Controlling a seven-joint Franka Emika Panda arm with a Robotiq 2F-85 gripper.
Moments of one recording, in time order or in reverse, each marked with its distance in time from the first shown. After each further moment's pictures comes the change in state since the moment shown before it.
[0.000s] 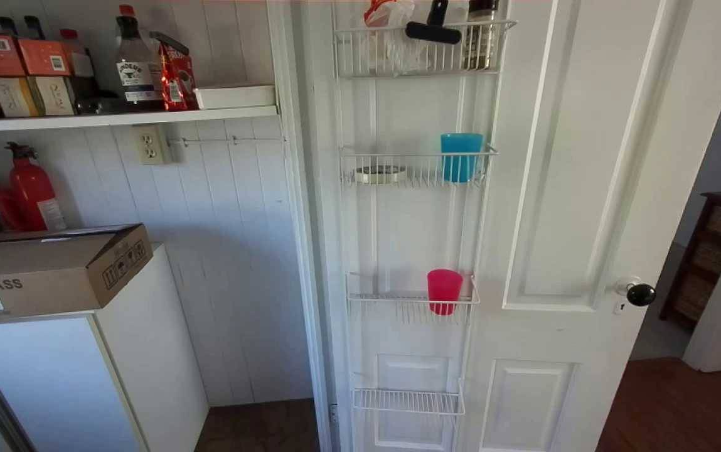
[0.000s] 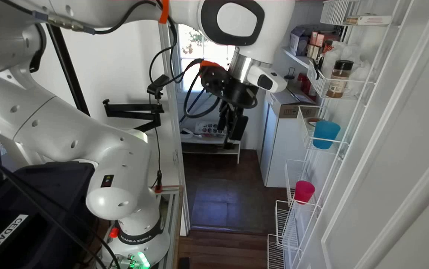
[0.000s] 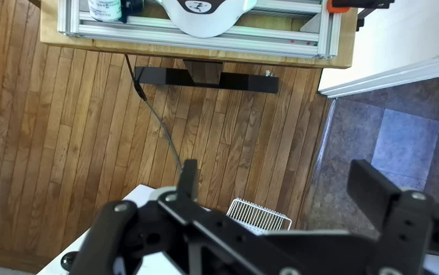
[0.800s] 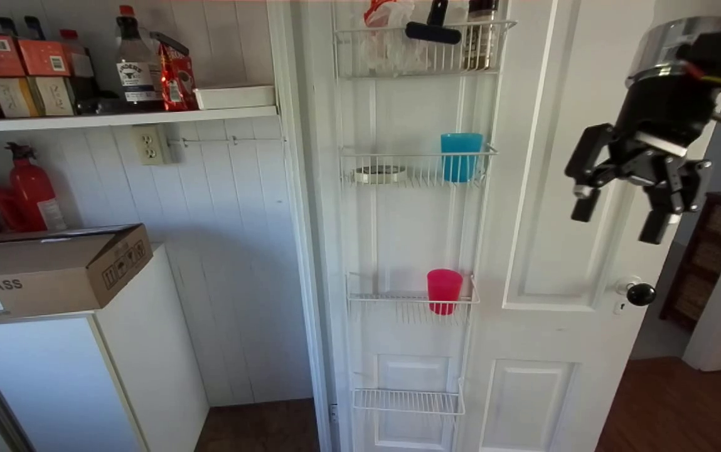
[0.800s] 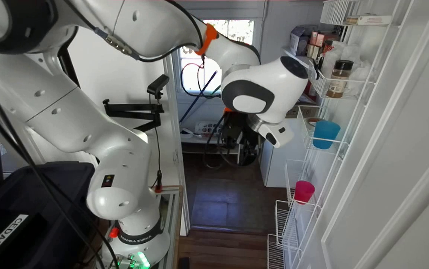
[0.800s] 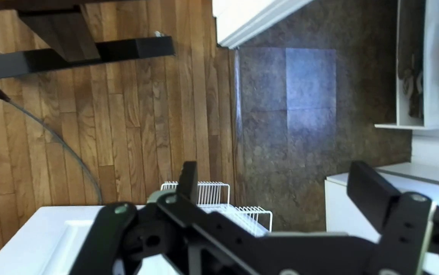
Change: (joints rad) arm 0.003 0.243 0.002 -0.190 0.376 0.539 0.035
